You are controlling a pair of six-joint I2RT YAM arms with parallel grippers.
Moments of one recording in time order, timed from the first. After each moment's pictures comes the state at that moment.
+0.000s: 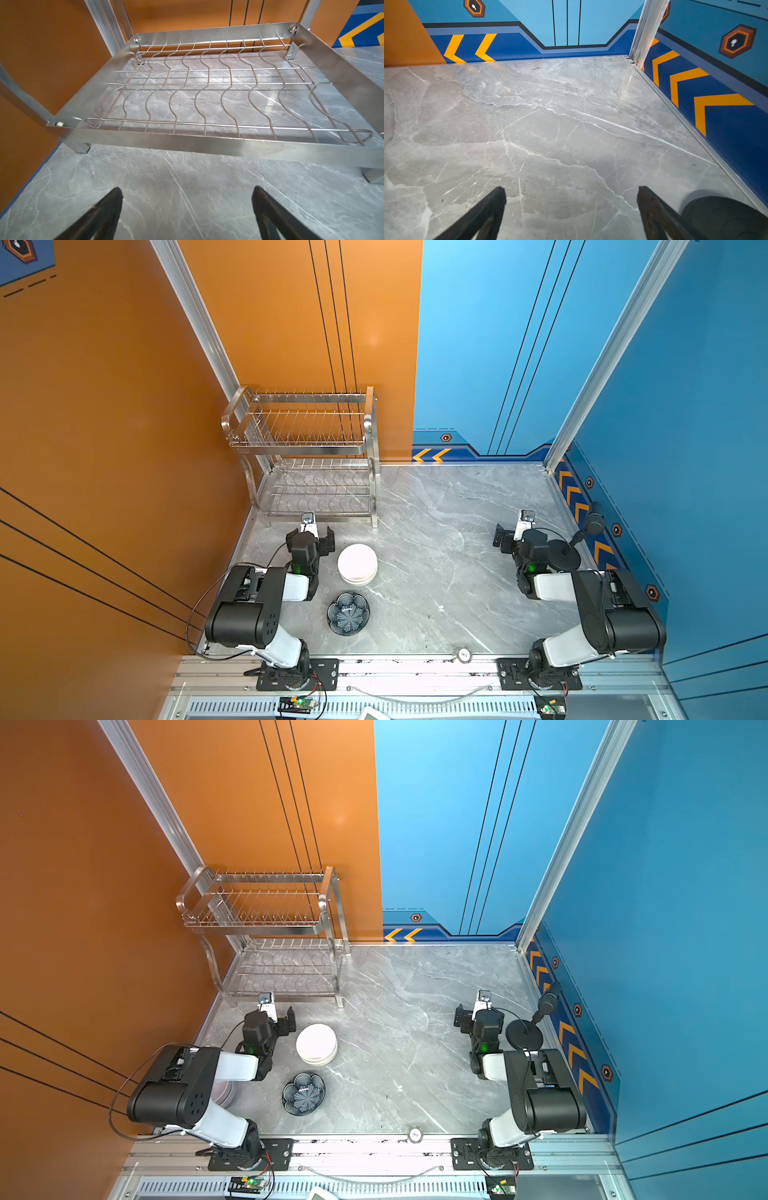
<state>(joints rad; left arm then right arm) -0.05 1.56 0.35 0.85 -0.22 0.01 0.04 1.52 0.37 0.79 0.20 0.05</state>
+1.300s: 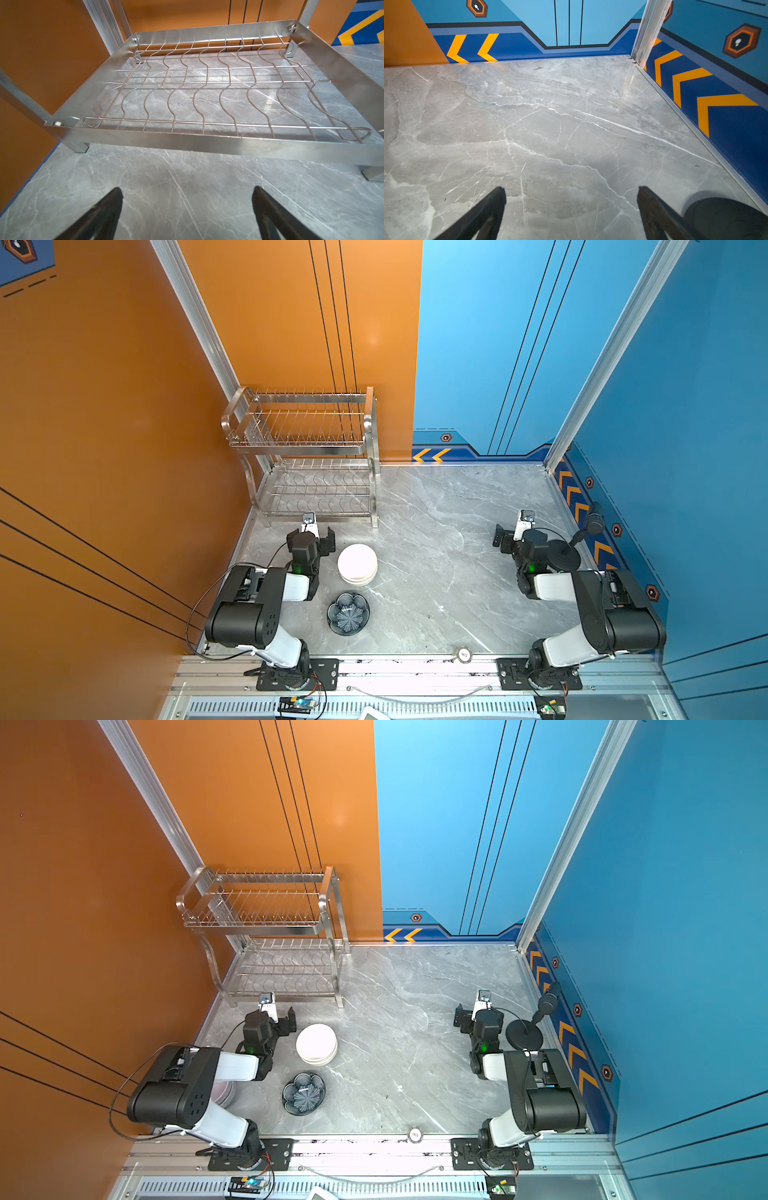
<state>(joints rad) -0.07 1.54 0.36 0.82 -0.24 0.01 0.04 1.52 0.37 0.78 0.18 0.05</state>
